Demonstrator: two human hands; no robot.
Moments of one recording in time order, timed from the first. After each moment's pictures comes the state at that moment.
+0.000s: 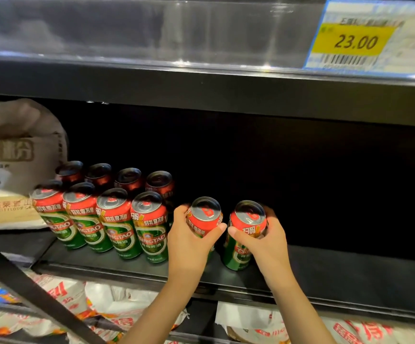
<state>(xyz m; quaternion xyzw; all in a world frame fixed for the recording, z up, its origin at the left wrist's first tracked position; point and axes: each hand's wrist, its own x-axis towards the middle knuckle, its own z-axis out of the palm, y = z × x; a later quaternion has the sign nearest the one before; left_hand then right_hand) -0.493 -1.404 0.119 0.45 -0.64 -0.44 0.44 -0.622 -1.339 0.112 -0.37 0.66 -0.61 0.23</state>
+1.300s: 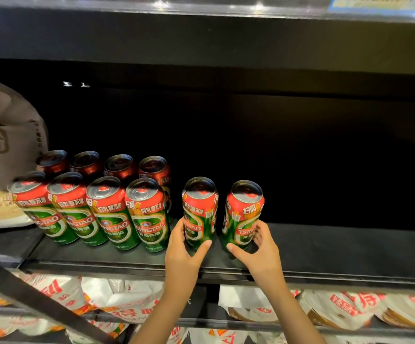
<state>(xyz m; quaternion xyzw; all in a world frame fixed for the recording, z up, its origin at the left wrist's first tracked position) -0.472 -1.415 0.010 0.41 -0.69 -0.43 0.41 -0.621 -1.329 0.021 -0.37 0.72 -0.54 0.22</state>
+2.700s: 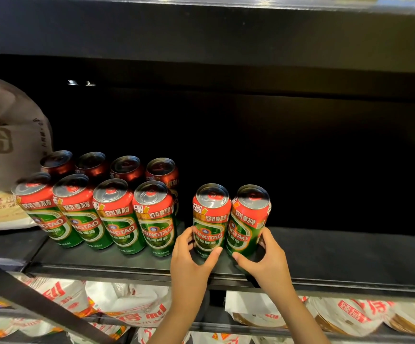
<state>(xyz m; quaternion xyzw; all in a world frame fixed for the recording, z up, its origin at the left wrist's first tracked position) -0.471 -1.407 0.014 0.46 -0.66 -0.42 0.42 -0.617 -1.331 0.023 -0.41 0.73 -0.50 0.20</state>
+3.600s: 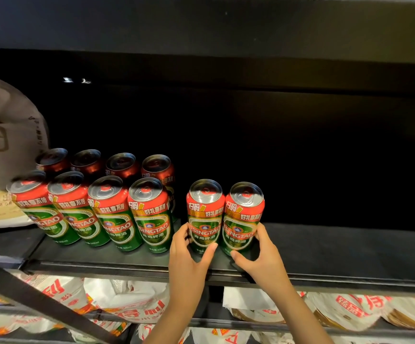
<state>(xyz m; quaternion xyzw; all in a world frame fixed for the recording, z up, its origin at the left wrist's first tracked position) -0.474 -1.405 0.011 0.46 -0.68 -0.38 0.42 -0.618 -1.328 0.022 -0.44 0.72 -0.48 0.23</state>
